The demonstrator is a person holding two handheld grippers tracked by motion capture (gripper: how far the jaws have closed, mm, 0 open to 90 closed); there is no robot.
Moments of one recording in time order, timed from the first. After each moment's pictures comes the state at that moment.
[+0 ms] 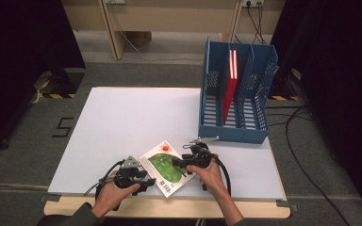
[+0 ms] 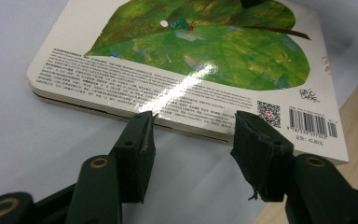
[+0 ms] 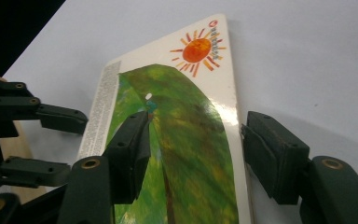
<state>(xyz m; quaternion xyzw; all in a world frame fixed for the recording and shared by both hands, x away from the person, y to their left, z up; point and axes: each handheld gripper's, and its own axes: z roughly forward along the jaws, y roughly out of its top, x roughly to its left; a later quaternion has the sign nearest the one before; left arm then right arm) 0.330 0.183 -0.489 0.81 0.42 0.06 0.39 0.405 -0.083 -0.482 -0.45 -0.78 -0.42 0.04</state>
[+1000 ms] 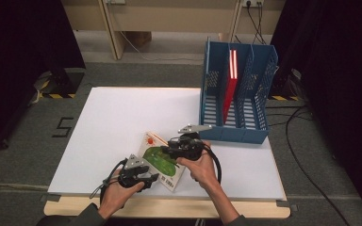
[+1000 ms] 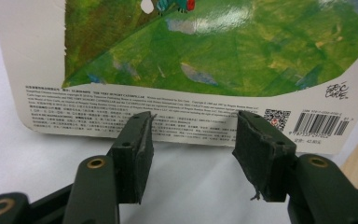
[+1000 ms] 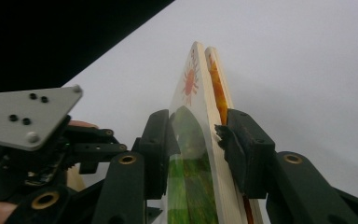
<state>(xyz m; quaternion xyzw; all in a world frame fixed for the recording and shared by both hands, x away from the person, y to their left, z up) 0.330 0.173 -0.489 0.80 0.43 0.11 0.41 0.390 -0.050 -0.404 -0.37 -0.80 -0.48 -0.02</state>
